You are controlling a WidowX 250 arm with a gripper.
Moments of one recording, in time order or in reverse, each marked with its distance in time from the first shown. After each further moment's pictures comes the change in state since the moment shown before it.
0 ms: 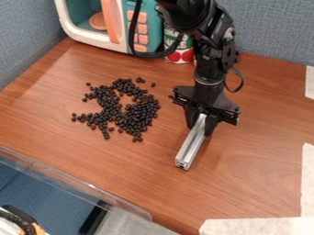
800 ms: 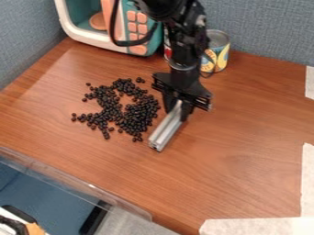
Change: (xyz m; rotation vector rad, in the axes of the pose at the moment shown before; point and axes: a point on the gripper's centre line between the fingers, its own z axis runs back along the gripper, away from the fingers) arm 0.013 0.068 -0.003 0.081 0.018 -0.040
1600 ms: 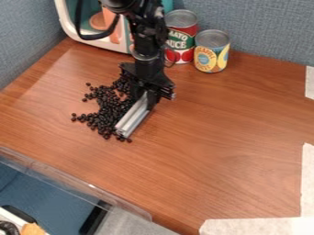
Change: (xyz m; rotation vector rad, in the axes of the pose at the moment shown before) arm -0.017 0.066 -0.009 0.050 0.041 0.037
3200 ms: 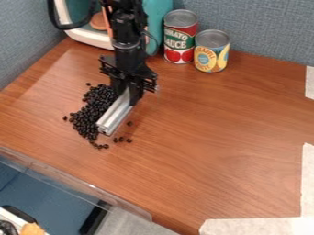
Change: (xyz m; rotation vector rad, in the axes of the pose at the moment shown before) arm -0.009 -0.002 0.028 -0.059 0.006 0.006
